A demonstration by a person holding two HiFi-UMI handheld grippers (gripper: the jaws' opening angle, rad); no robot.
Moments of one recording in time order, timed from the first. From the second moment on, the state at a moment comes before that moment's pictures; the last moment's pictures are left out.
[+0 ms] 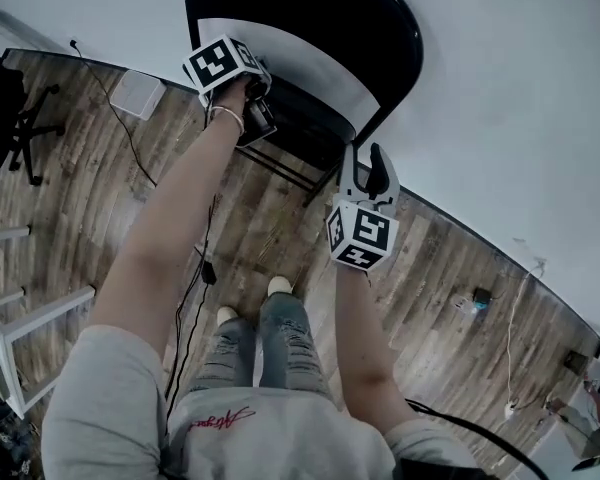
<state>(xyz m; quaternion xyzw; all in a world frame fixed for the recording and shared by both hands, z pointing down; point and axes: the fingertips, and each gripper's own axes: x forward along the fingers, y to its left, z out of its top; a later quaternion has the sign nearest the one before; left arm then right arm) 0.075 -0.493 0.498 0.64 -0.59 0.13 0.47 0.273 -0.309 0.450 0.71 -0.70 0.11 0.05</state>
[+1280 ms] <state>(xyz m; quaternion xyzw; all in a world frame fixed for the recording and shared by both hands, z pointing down) -0.149 -0.001 0.201 0.92 -0.38 -0.04 0.07 -0.017 0.075 0.179 0.72 -0.69 -0.09 -0.07</state>
